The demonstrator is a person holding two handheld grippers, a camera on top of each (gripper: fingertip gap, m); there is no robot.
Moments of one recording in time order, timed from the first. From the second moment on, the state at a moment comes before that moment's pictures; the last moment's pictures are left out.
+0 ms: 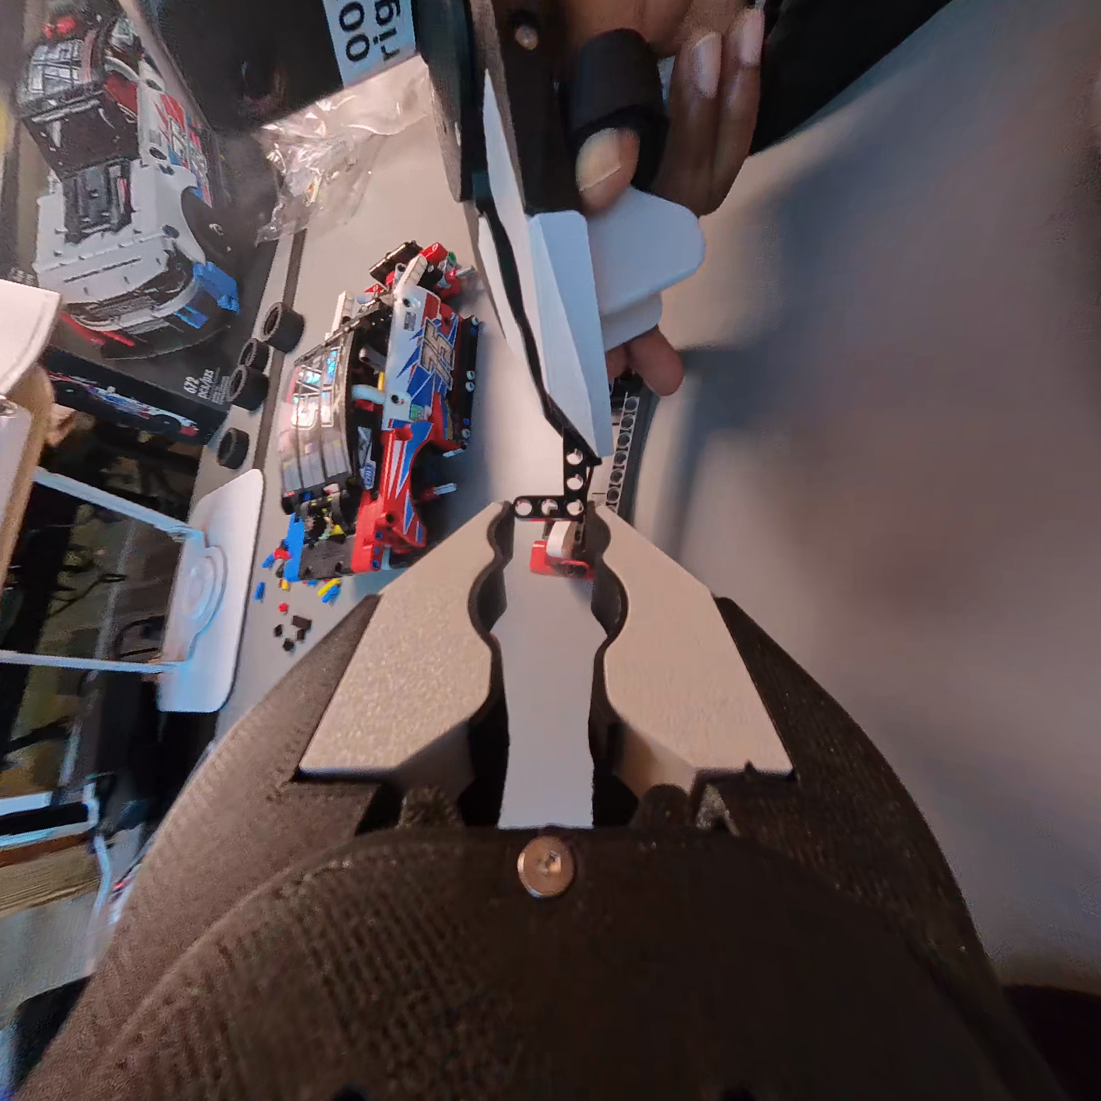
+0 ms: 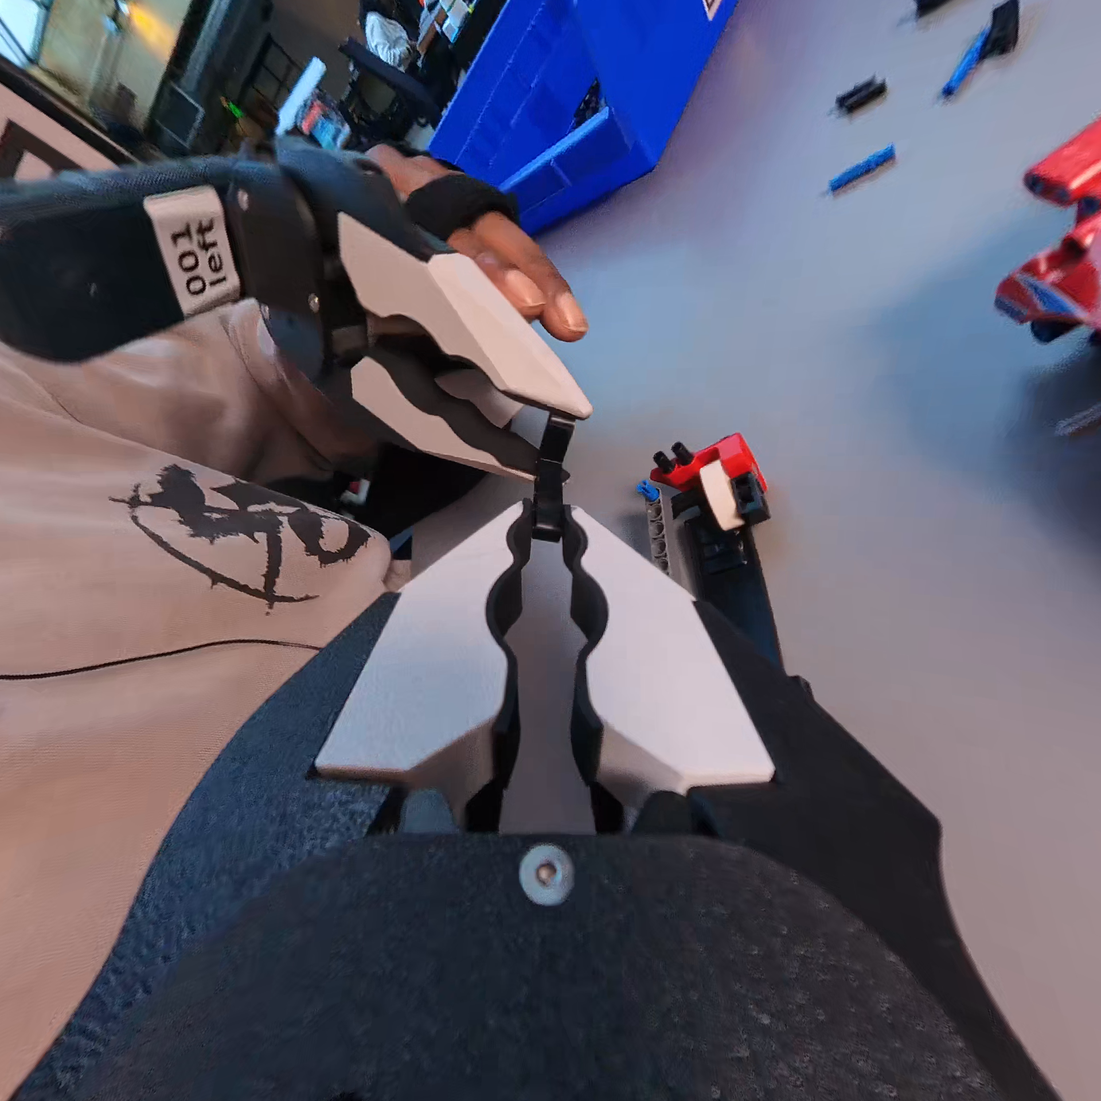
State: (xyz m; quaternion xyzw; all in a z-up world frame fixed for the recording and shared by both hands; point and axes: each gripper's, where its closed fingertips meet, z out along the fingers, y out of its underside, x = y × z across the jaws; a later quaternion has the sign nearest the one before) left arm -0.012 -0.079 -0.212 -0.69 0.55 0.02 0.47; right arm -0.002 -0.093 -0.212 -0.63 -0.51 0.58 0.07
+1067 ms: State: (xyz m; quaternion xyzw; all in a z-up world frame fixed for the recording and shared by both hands) left arm -0.026 -0.071 -0.253 -0.73 0.57 -0.21 0.31; right arm 0.025 -0.052 -0.273 -0.47 -0.79 0.28 0.27
